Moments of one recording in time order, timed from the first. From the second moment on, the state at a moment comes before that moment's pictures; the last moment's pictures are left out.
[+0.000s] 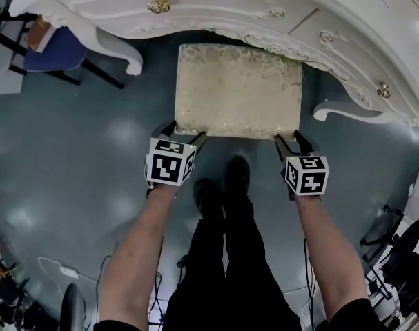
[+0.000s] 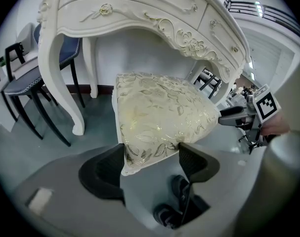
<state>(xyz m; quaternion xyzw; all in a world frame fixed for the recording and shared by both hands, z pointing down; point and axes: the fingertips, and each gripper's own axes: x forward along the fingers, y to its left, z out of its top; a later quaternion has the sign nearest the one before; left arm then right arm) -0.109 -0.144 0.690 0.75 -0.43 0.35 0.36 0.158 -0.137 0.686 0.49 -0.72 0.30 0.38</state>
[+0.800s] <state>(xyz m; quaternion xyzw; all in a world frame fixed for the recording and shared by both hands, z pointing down) -0.115 -0.188 0.684 0.73 -0.49 0.35 0.32 0.161 -0.183 0.680 0.50 -0.73 0.32 0.32</state>
